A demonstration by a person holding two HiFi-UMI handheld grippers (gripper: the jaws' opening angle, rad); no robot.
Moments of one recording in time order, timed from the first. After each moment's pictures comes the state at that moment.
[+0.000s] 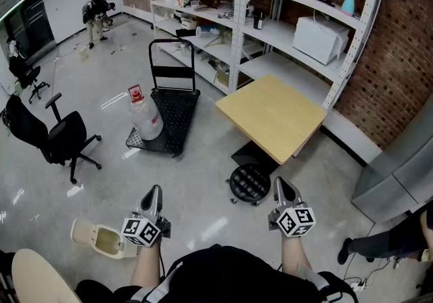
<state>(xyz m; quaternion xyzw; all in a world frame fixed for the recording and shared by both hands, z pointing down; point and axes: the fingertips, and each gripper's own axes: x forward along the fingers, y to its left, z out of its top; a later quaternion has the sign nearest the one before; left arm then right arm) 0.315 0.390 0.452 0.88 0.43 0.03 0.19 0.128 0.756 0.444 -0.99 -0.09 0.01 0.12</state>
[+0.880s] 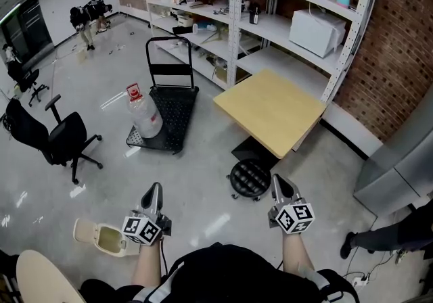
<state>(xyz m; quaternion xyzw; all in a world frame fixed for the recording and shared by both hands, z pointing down) 0.301 0.401 0.439 0.88 0.44 0.02 0.19 0.122 0.754 0.447 -0.99 -0.07 0.00 0.10</state>
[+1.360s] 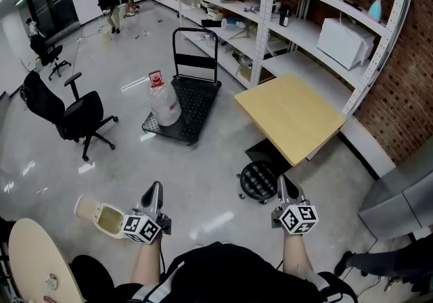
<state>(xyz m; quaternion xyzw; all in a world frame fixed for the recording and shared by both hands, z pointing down) 0.281 0.364 0.450 0.91 0.37 0.01 0.19 0.147 0.762 0.460 -0.99 -0.03 -0.02 0.13</state>
